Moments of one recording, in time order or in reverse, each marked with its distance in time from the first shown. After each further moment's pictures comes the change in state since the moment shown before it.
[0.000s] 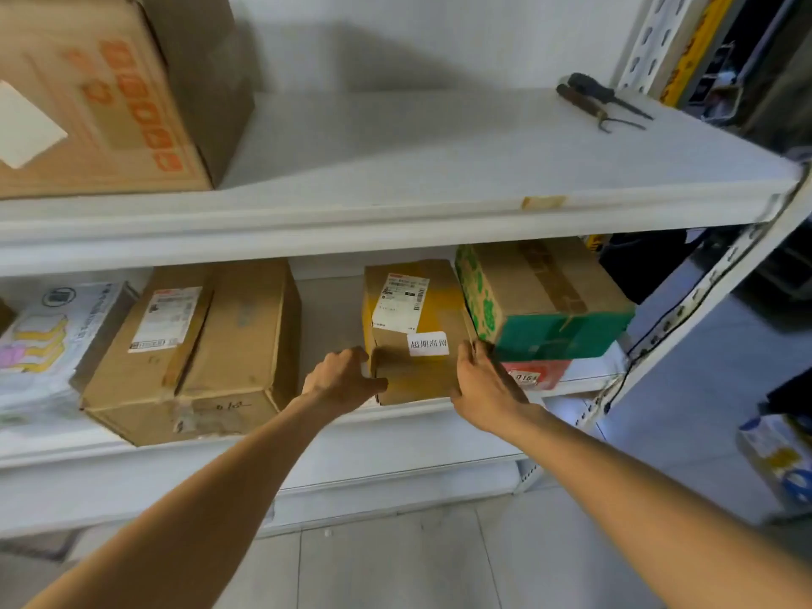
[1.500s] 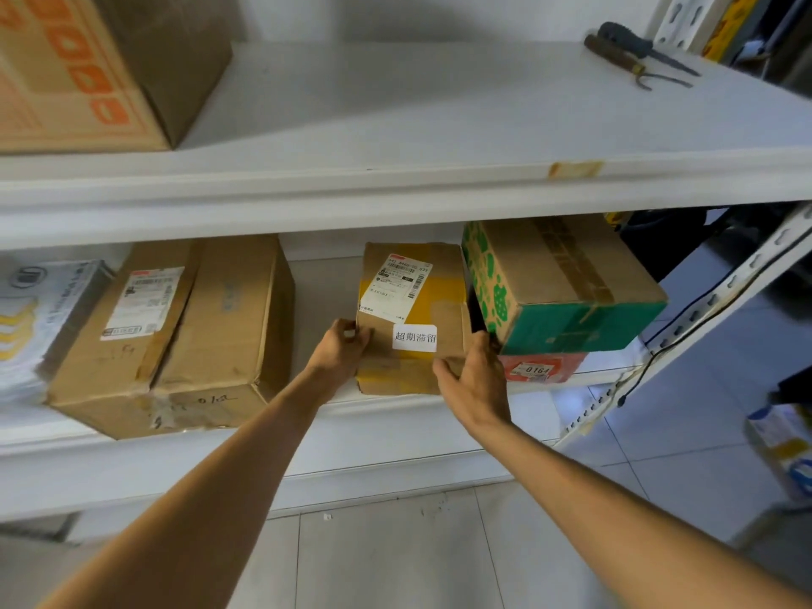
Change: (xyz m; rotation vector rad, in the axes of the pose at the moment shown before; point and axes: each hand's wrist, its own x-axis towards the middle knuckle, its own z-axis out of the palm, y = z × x) left_hand 0.040 -0.005 0.015 -0.822 0.057 -0.141; right_hand 0.020 -0.008 0.045 0.651 0.238 0.241
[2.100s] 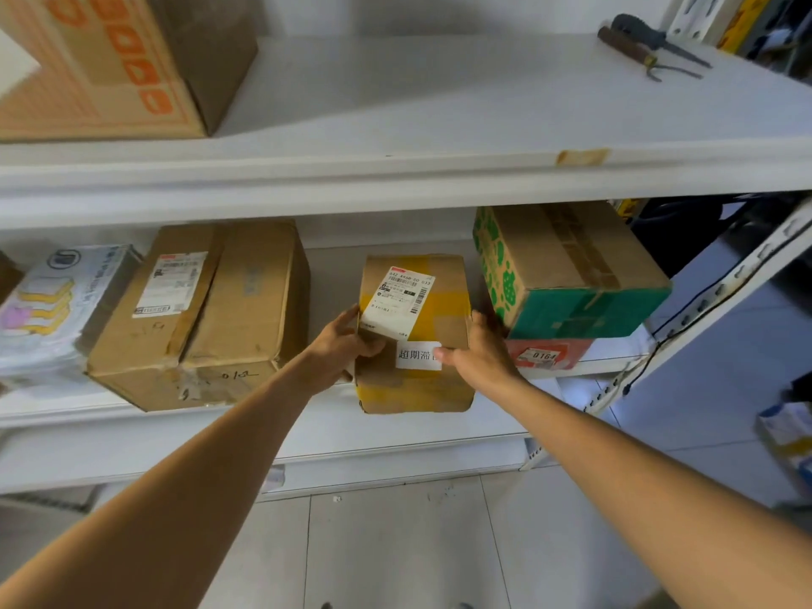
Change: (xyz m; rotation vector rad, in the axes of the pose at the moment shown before) left_hand -0.027 -0.002 -0.023 -0.275 -0.280 -0.124; right_hand 0.017 -0.005 -0.010 0.033 -0.244 0.045
